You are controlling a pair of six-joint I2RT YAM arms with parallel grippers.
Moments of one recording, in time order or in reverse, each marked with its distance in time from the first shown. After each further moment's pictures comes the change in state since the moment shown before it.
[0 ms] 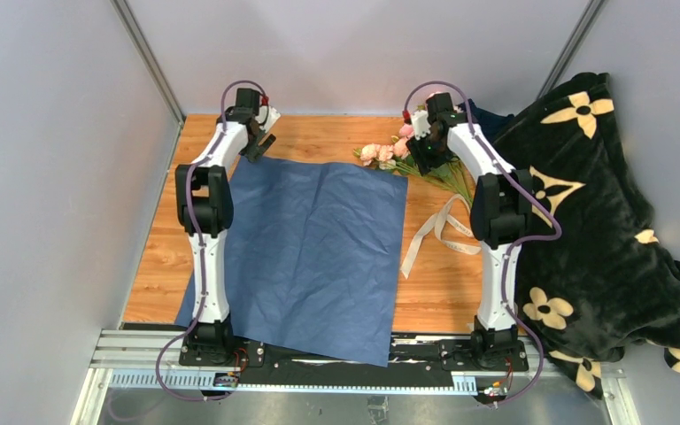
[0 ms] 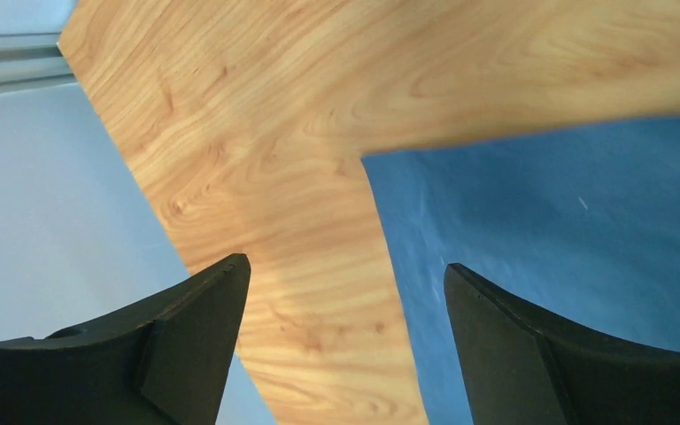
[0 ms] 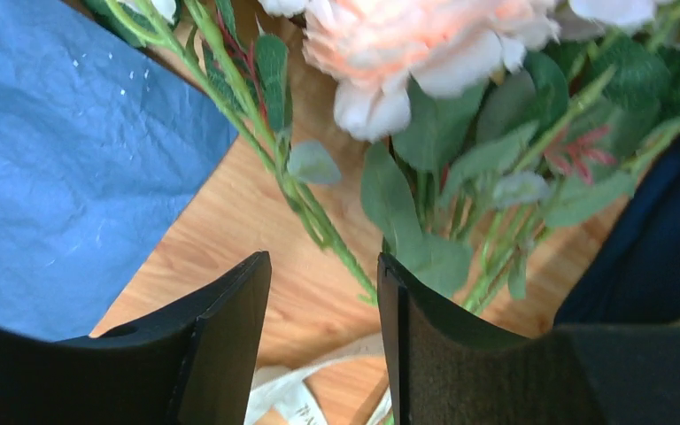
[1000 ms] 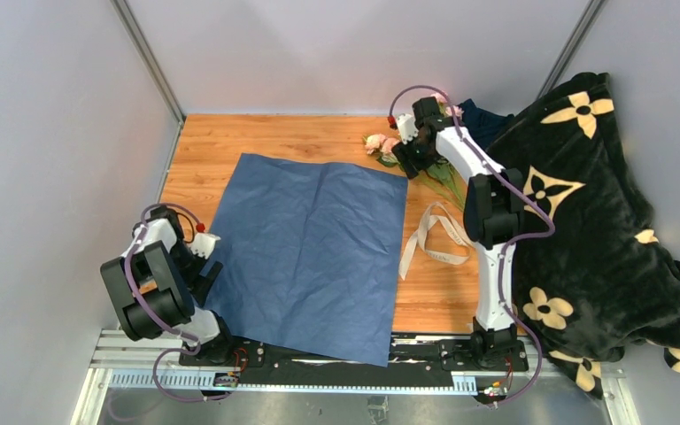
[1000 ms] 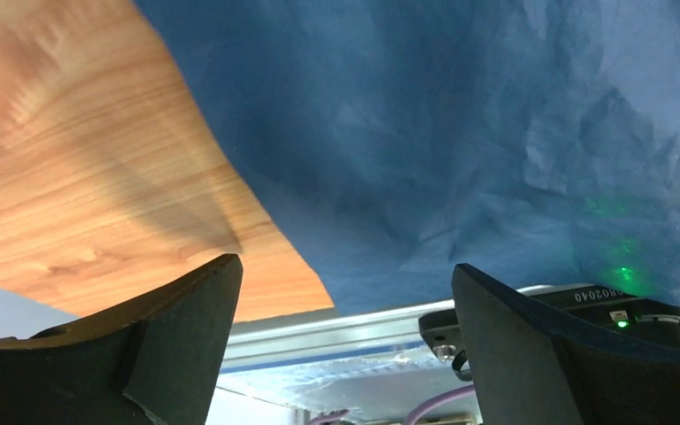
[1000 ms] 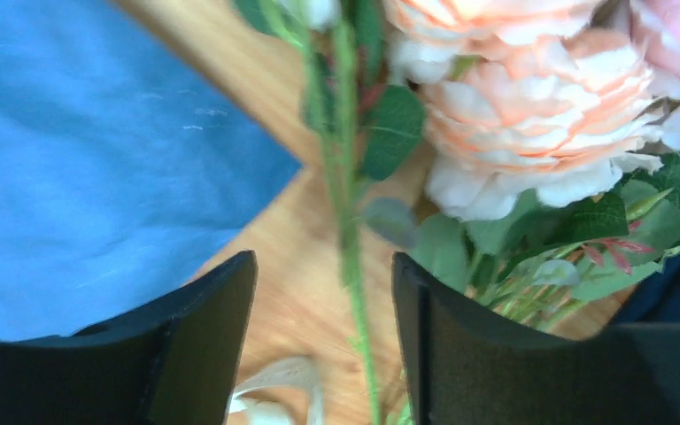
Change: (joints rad) left arm 0.550 -0.941 -1.301 -0.352 0.272 0.172; right arm 0.058 0.098 0.039 0.044 0.014 -0.071
